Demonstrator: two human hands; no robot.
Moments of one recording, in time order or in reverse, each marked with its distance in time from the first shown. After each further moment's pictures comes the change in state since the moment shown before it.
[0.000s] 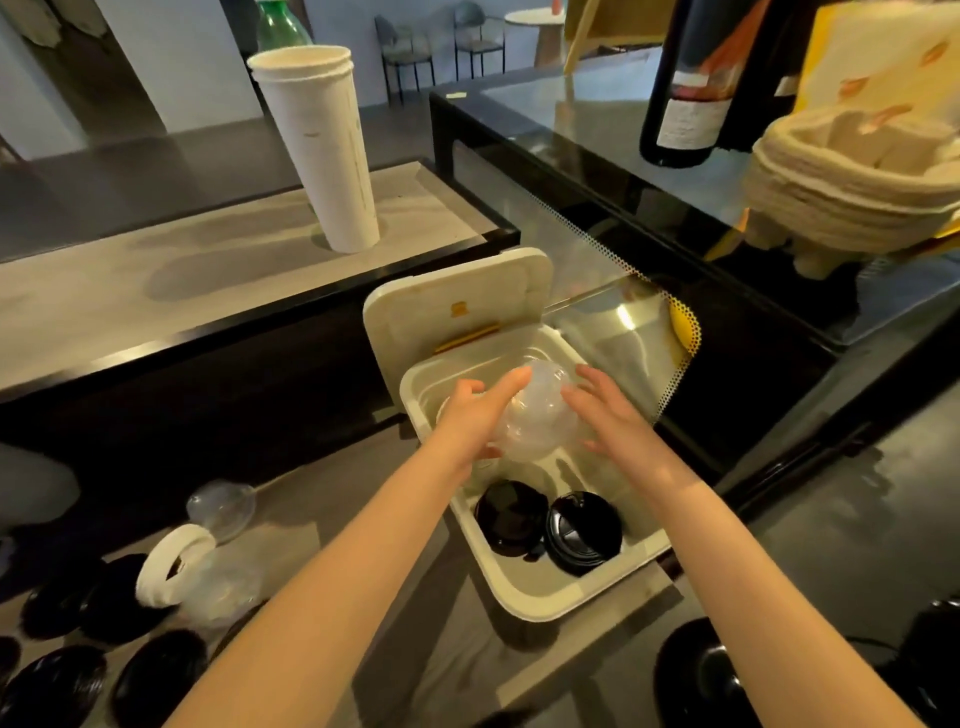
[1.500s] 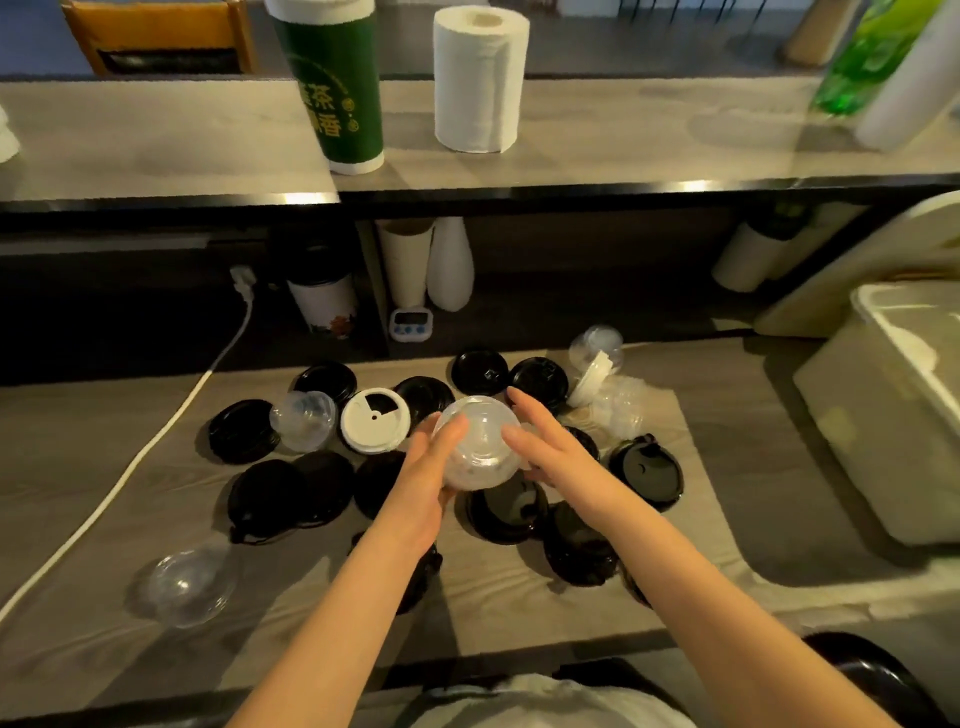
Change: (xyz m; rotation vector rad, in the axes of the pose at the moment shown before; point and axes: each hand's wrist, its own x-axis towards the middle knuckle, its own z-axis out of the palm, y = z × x) left_hand -0.226 -0.284 -0.433 -0.698 0.281 0.011; right_hand -0.142 0.050 0.510 -0.195 -0.630 0.068
